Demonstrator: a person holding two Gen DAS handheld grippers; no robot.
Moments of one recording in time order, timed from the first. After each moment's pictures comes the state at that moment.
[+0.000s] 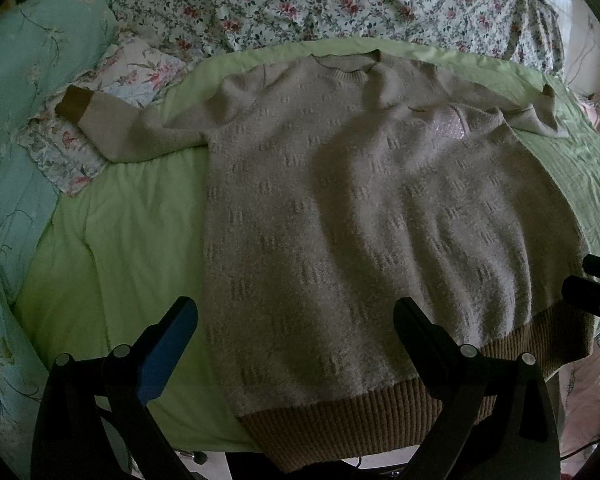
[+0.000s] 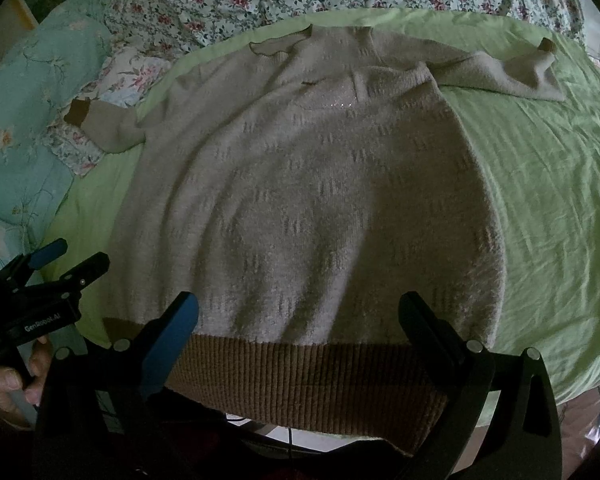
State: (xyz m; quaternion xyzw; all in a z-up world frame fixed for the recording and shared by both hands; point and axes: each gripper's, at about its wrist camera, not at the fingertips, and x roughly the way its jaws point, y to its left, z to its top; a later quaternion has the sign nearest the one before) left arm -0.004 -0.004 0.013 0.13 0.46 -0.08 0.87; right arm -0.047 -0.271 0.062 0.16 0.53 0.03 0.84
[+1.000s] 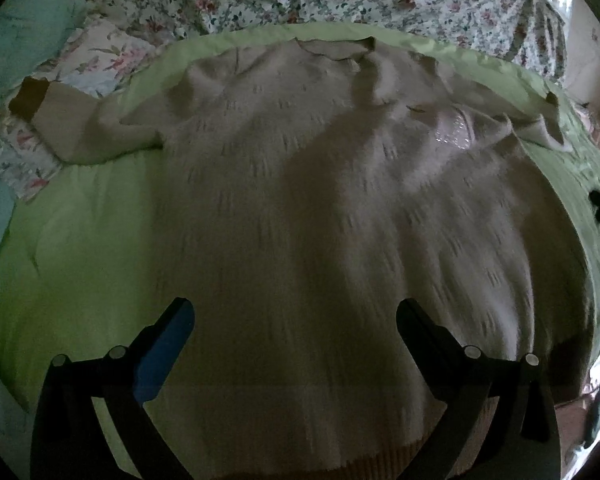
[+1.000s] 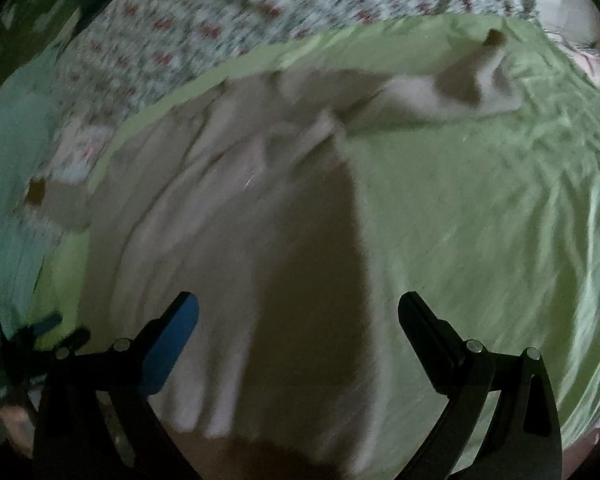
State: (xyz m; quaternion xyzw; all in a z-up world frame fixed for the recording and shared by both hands) left arm 0.064 -0.028 -0.015 0.10 0.49 -0.10 0.86; right arm 0.014 -0.407 0.067 0.21 0.45 -0.04 0.87
